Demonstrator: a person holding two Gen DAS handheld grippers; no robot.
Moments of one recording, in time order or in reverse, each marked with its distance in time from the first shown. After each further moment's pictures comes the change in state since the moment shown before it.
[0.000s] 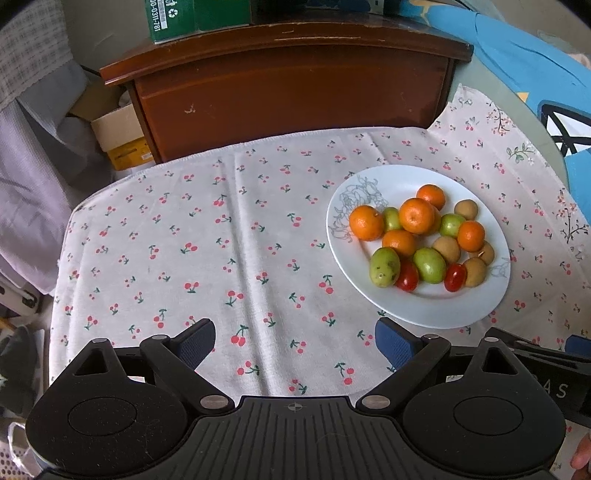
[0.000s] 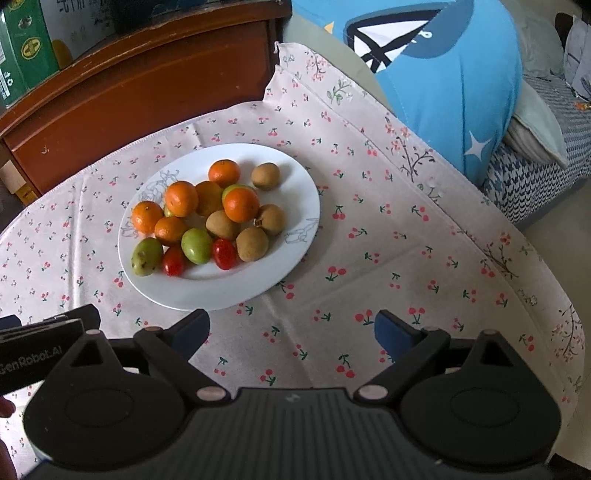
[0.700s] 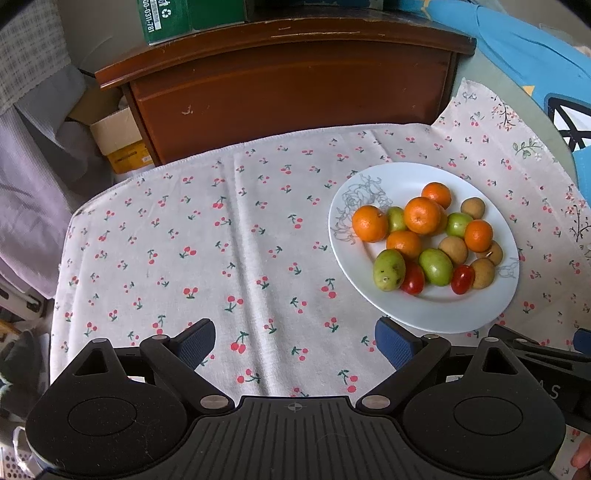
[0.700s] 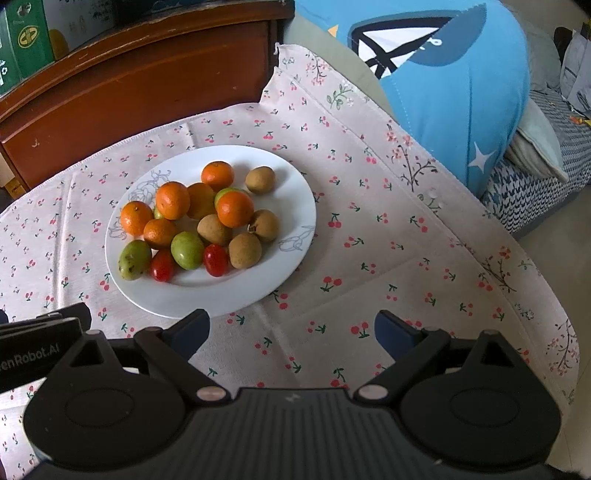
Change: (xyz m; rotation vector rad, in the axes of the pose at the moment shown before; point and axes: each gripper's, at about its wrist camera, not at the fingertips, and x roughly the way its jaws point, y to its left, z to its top) left arm 0.008 -0.001 0.003 0.020 0.005 0.019; right arm 0.009 0.004 0.003 -0.031 -0.018 -0.040
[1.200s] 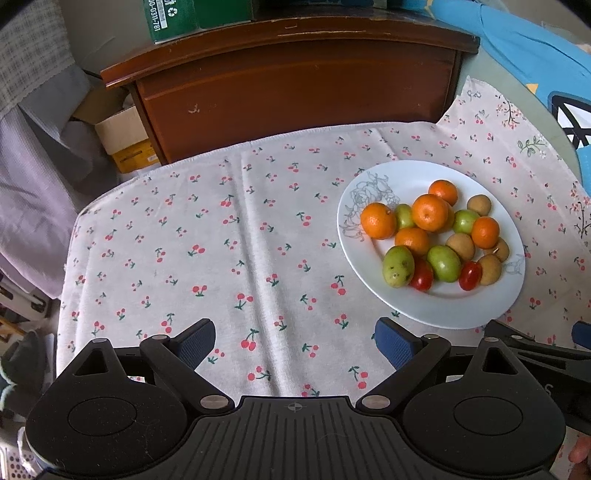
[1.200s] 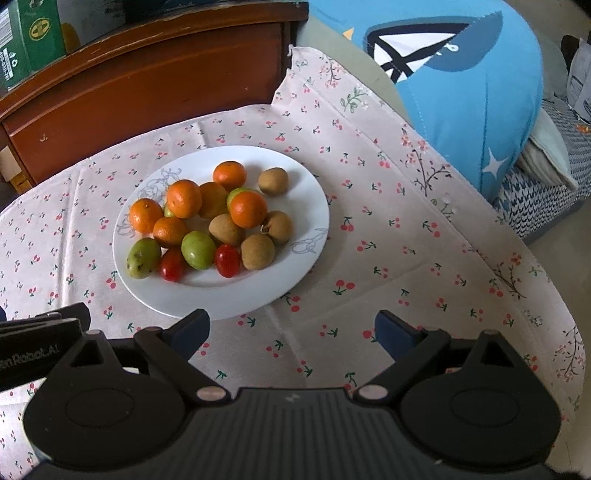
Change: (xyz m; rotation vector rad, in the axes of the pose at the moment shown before) left arm -0.001 0.005 -0.003 0.005 0.001 0.015; right arm 0.004 0.006 -0.002 -0.029 -0.018 0.015
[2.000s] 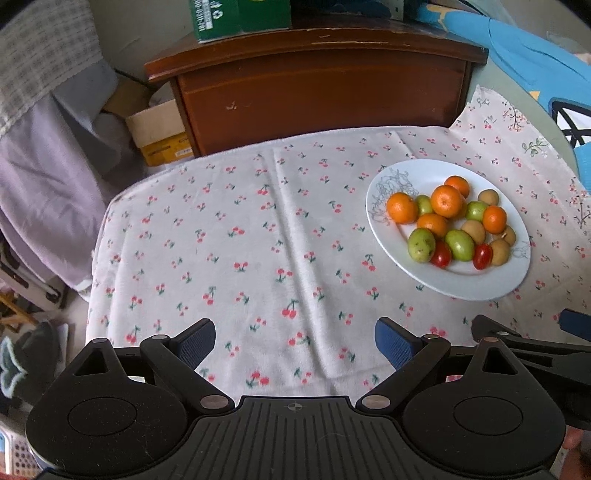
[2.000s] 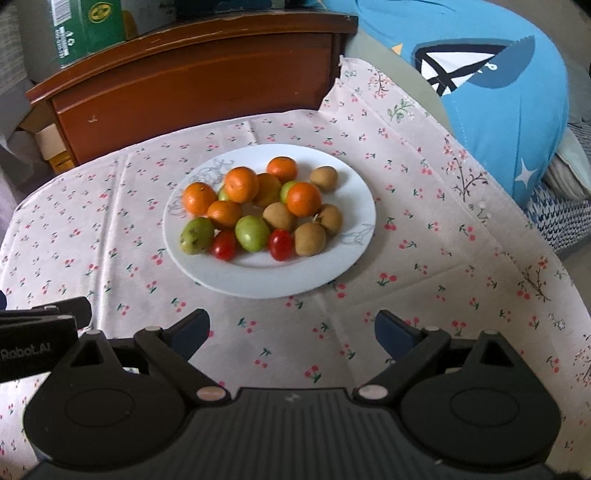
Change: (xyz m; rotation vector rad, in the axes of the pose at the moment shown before) left arm -0.027 0.029 -0.028 -0.027 -0.026 0.016; right arm -0.015 0.020 -0.022 -0.082 -0.050 0.088
